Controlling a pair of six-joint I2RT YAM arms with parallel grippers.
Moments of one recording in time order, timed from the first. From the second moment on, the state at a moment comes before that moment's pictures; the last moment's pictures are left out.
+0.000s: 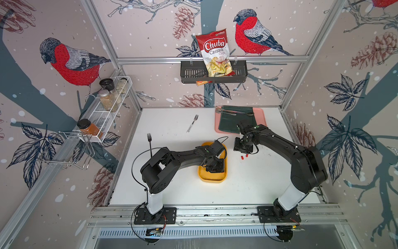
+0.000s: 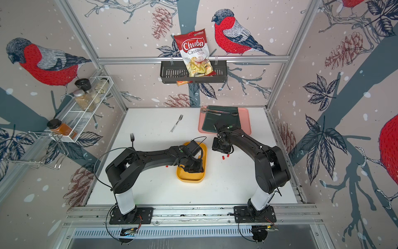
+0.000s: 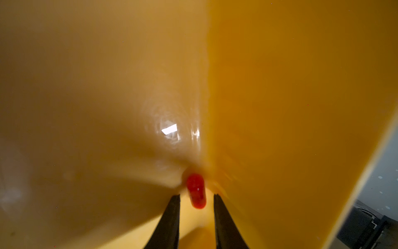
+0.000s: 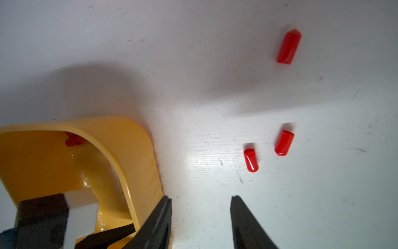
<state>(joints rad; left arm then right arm) -0.88 1.87 1.12 -0.43 0.34 -0.79 0.51 1.69 1.25 -0.87 -0.10 0.63</state>
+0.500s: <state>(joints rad) -0.86 1.83 1.15 -0.46 0.30 -0.77 0.50 1.69 1.25 -0.87 -0.10 0.63</state>
